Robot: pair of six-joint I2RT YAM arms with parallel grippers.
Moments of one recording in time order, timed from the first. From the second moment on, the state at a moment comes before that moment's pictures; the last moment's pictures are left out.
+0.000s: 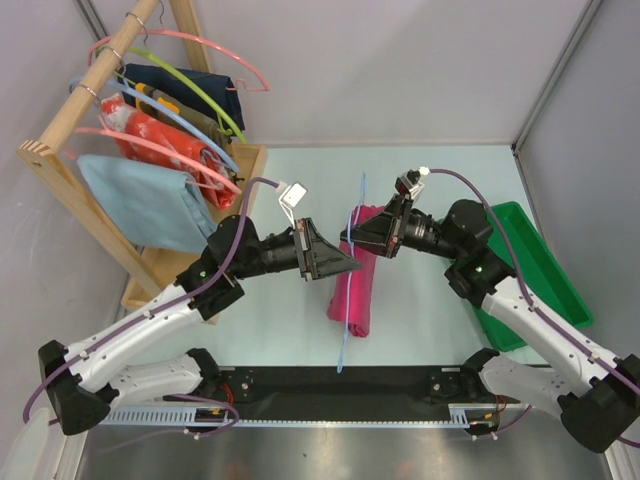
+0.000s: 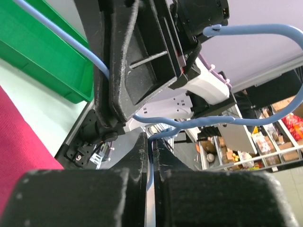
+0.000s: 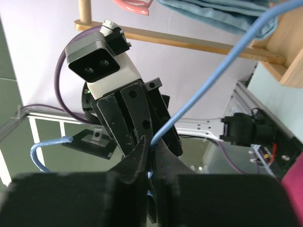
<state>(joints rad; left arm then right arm) -0.88 1.00 0.95 0.09 0.51 -1.01 0.61 1.01 0.88 0.27 -0.67 1.48</state>
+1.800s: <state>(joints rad) -0.85 1.03 1.38 -0.24 0.08 -1.08 1.21 0.75 0.77 -0.01 0.20 0.14</state>
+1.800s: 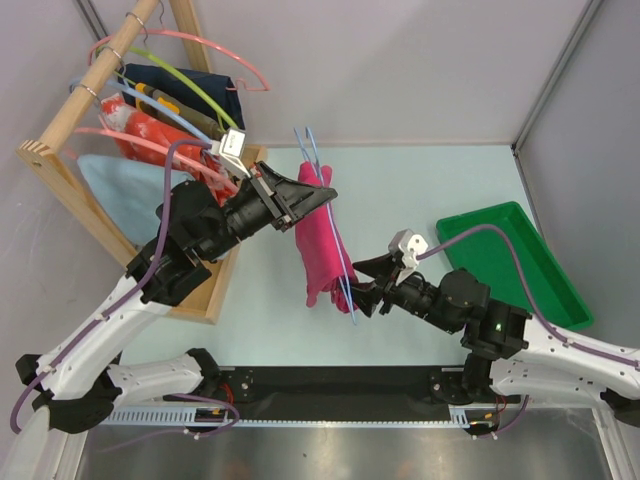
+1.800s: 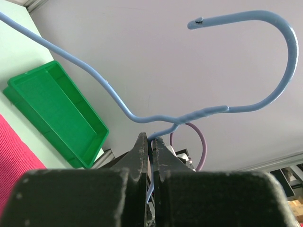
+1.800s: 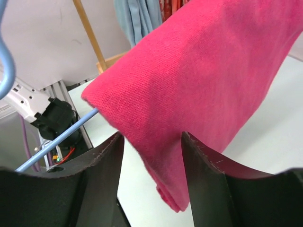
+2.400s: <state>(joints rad) -0.85 1.00 1.38 -0.24 0.08 -1.10 1.26 0.78 0.77 0.07 0.29 0.07</state>
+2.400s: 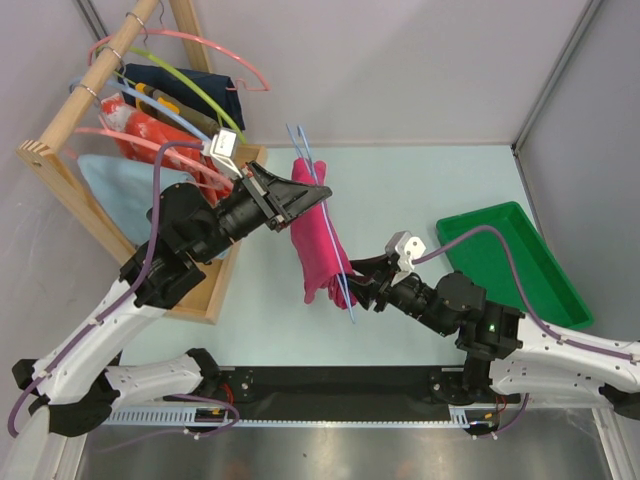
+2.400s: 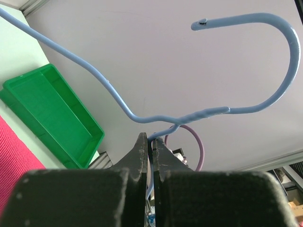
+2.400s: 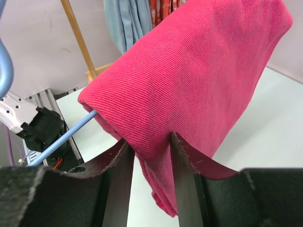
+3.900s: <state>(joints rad) -0.85 0.95 1.34 -0.20 0.04 -1.15 1.31 0.95 0.72 0.45 0.36 -0.06</state>
